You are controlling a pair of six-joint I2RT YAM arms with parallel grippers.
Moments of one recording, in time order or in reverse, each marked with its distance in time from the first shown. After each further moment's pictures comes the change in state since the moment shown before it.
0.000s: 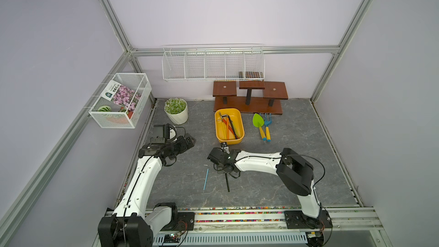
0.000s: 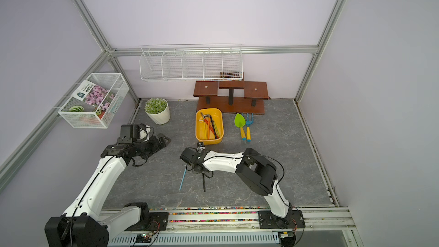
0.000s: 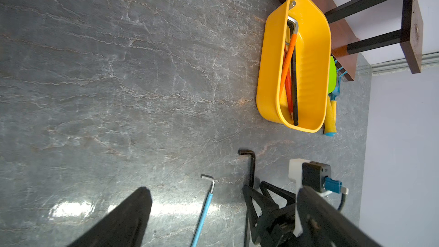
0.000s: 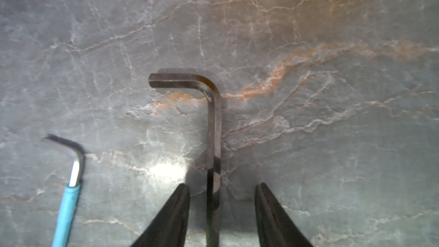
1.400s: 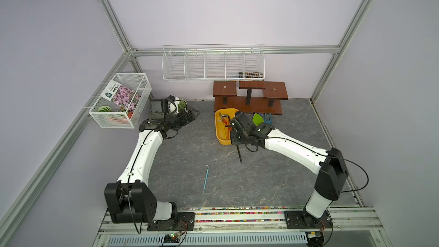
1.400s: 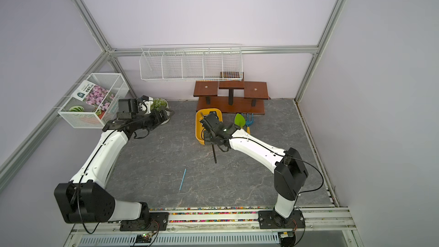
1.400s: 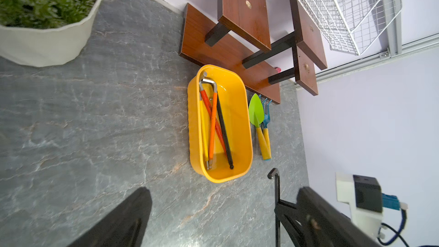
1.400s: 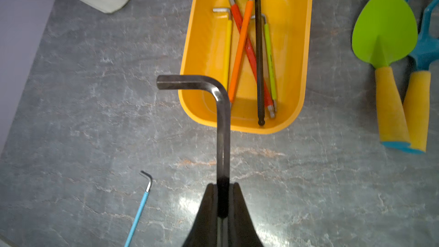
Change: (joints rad) left arm 0.000 0.327 0.403 0.157 0.211 0.009; right arm -0.274 -0.294 0.137 -0.080 -0.122 -0.303
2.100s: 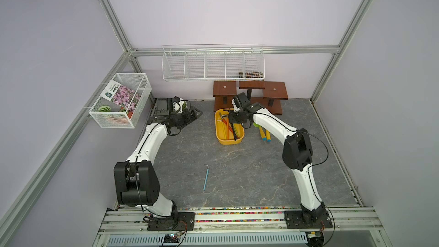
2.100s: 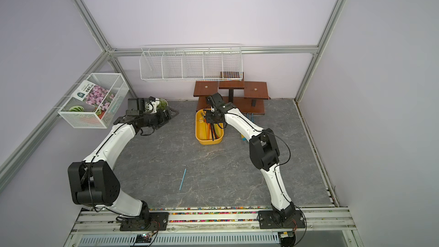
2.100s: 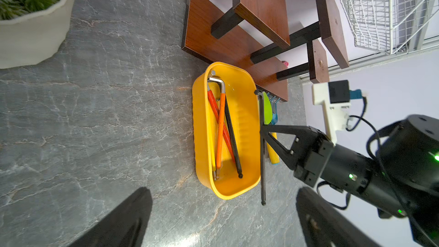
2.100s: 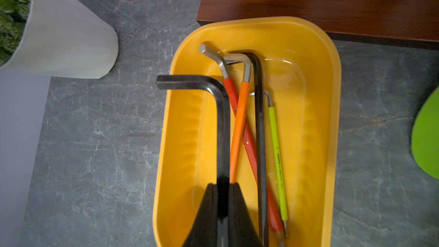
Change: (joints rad) left arm 0.000 0.135 -0.009 0.088 0.032 0.013; right arm -0.245 0.514 0.537 -0.020 -0.268 -0.081
